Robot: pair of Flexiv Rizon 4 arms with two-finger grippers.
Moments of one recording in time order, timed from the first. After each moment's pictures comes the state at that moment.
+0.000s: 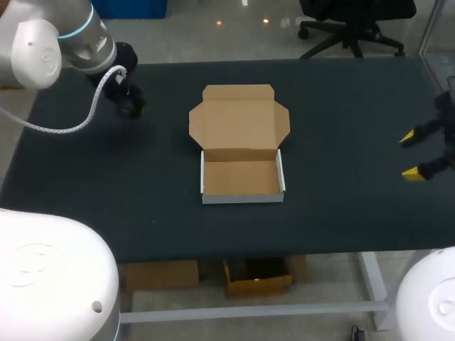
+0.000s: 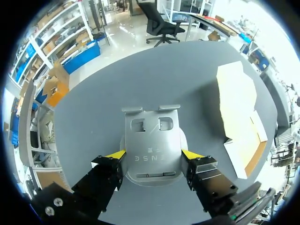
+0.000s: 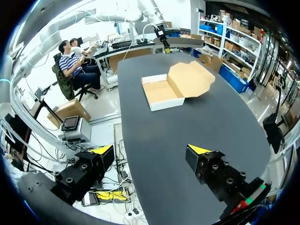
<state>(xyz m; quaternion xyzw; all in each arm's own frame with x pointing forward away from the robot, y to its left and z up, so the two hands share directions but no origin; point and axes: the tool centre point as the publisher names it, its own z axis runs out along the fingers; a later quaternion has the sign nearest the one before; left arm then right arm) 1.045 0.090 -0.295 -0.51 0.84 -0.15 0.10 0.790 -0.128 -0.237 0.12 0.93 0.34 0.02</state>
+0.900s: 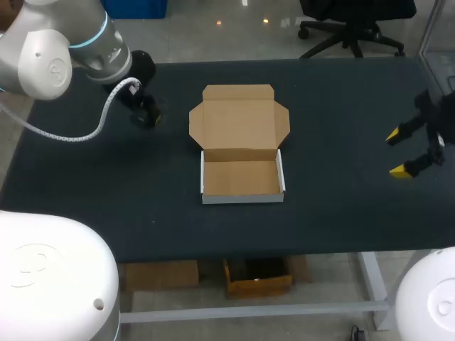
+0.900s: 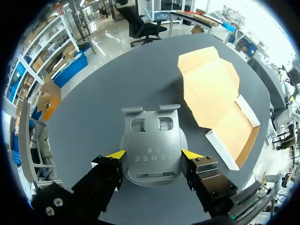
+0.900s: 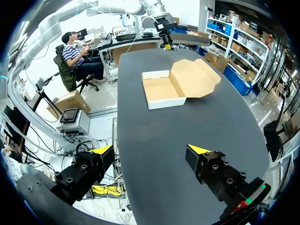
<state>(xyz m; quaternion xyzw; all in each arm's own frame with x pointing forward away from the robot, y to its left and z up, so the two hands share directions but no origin) 1.007 0.045 -0.290 -0.45 0.87 -0.16 0.10 0.809 -0.113 -0.249 0.09 0.94 0.31 0.02</state>
